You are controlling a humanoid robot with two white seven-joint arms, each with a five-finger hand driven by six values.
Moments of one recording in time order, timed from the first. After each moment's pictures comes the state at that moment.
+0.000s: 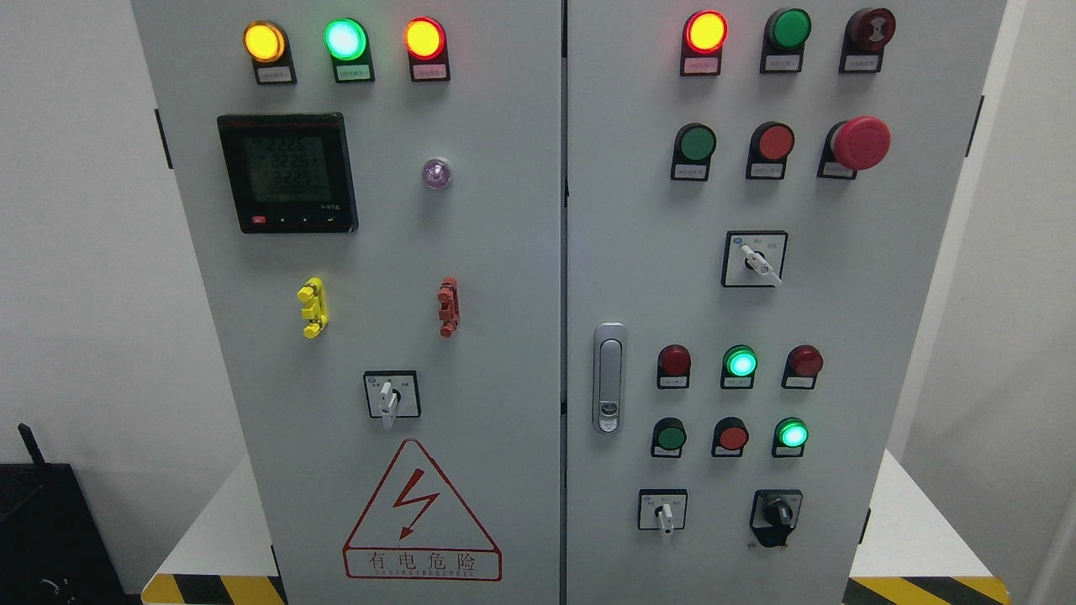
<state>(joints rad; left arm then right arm) 0.18 0.04 -0.03 -1.81 -0.01 -0.01 0.09 0.07 0.12 -0.08 -0.11 0.15 0.12 0.01</state>
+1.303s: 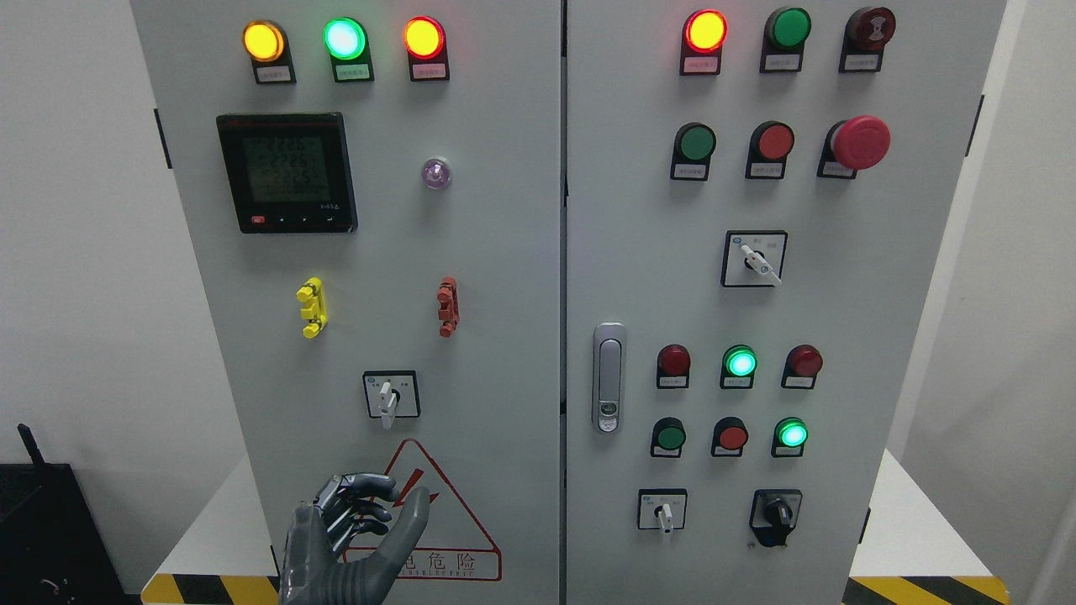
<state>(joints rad) -0.16 -0.02 -0.18 -2.04 -0.05 0.35 0.35 0.07 0.12 -0.08 -0.11 0.15 0.12 0.01</state>
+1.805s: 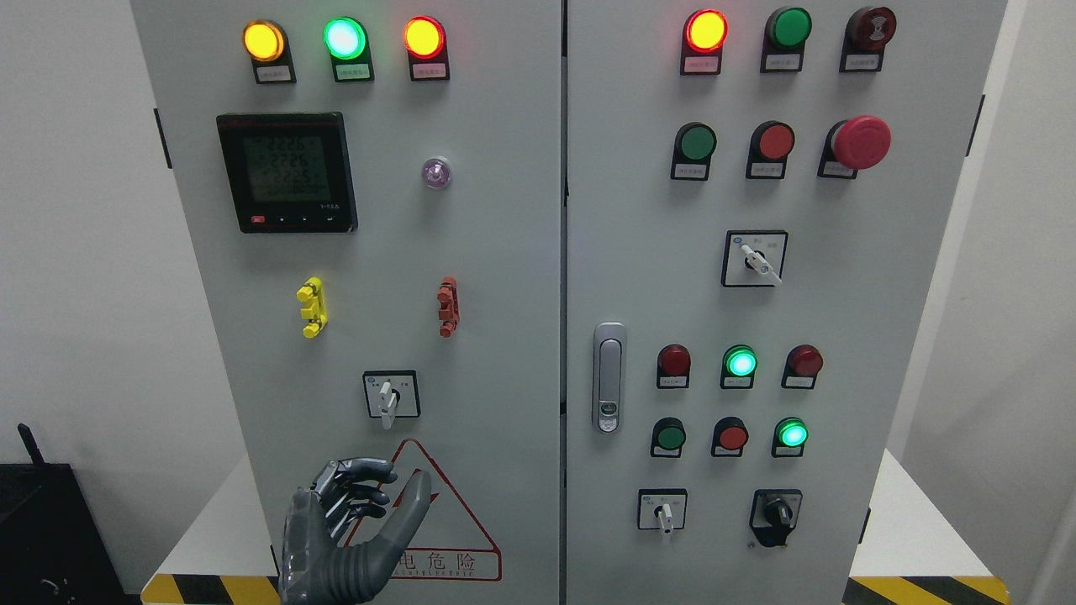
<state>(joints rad) -0.19 -0.06 -0.15 -2.04 -0.09 0.39 0.37 0.07 0.12 -0.08 -0.11 0.15 0.12 0.01</state>
